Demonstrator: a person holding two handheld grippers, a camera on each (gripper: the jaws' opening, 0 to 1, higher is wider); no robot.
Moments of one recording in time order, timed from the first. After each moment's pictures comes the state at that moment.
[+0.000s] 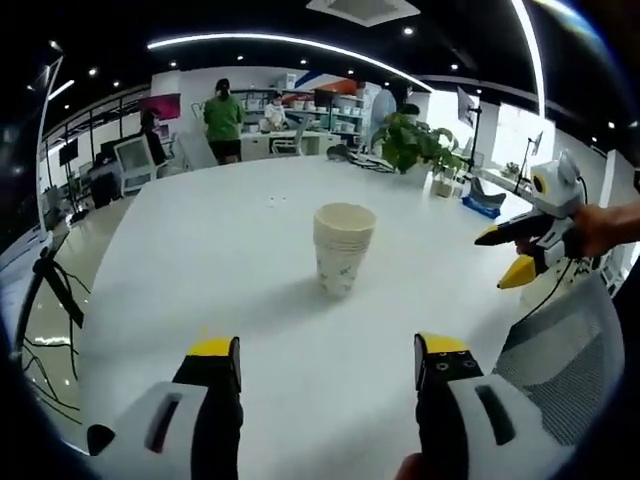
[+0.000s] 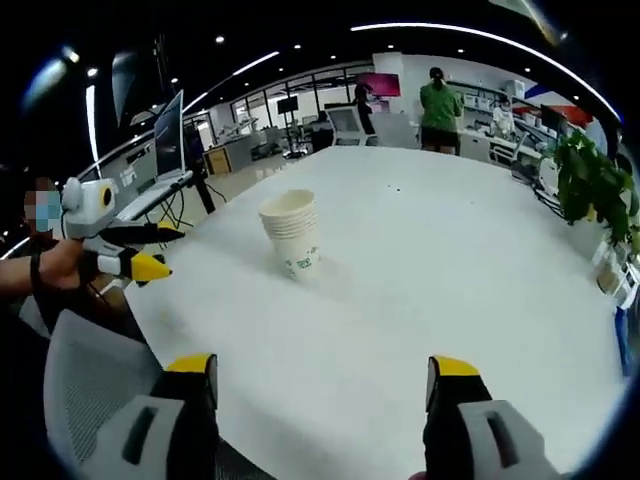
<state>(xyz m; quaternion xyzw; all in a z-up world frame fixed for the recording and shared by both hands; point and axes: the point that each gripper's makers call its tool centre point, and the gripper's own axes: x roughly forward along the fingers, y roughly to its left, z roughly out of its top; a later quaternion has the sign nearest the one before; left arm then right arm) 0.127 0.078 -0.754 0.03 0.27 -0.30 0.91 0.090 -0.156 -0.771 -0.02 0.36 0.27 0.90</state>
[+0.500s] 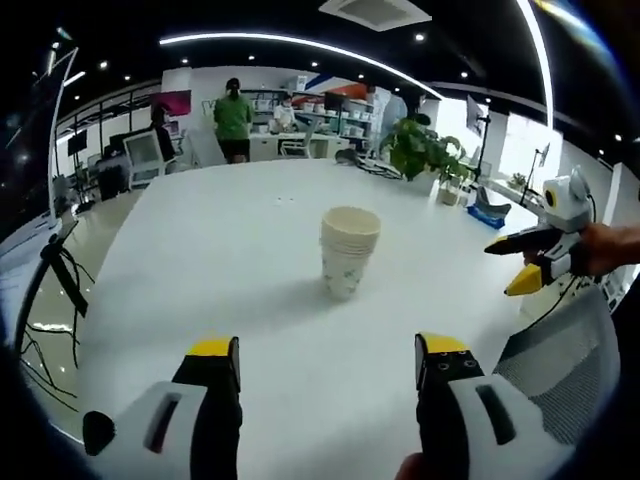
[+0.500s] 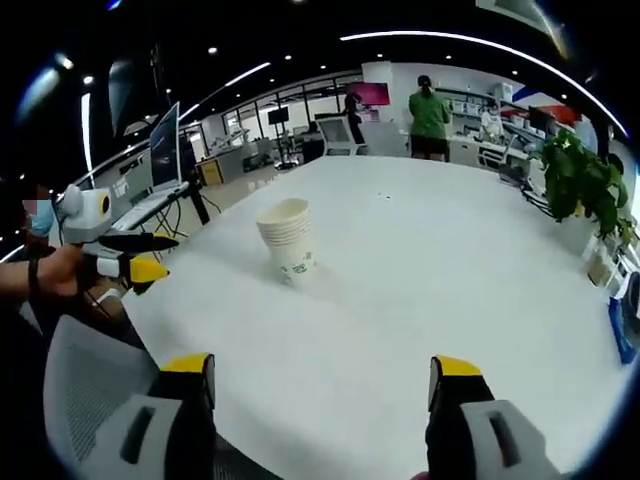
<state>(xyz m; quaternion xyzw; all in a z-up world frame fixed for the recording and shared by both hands) 0.129 0.083 -0.747 0.00 0.27 -0.28 0.92 0.085 -0.162 -0.766 -0.01 0.34 0.24 0.91</state>
